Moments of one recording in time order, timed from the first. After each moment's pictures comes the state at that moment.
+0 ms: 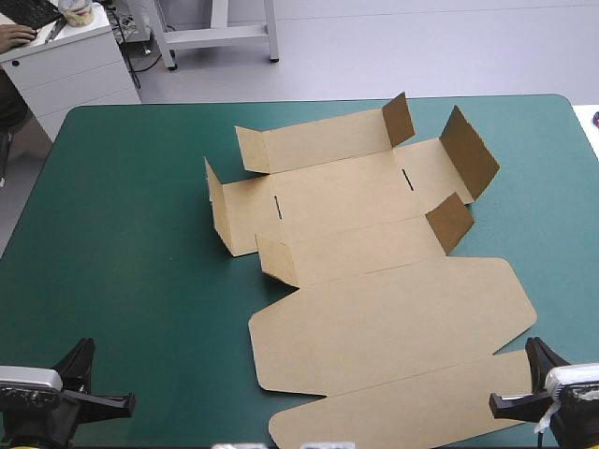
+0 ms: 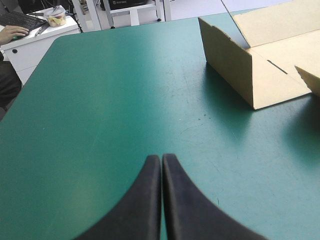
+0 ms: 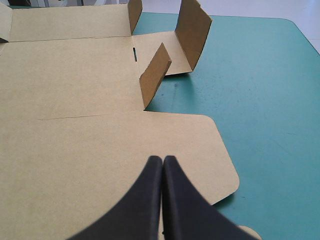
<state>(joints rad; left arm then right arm) 0.05 -0.02 -0.43 -0.14 0.80 0.15 0.06 -0.01 -0.42 0.05 0.79 -0.07</state>
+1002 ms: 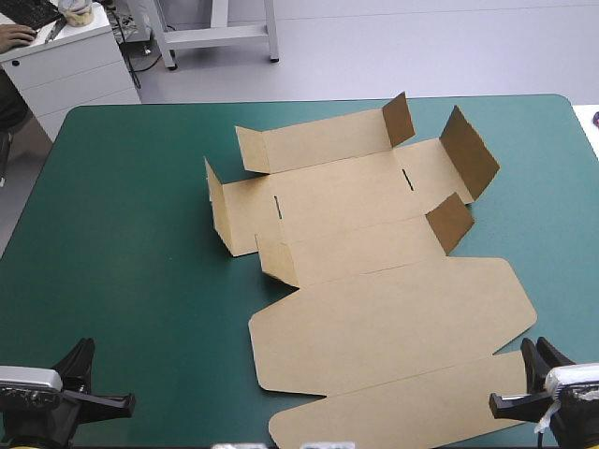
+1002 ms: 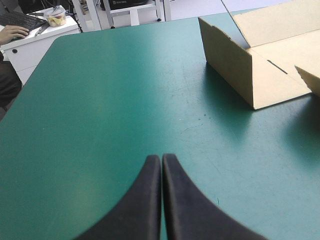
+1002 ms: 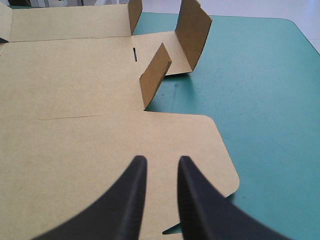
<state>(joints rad) 0.05 -0.02 -0.43 -0.14 0.80 0.15 0.06 -0.01 -0.42 0.05 0.79 -0.07</state>
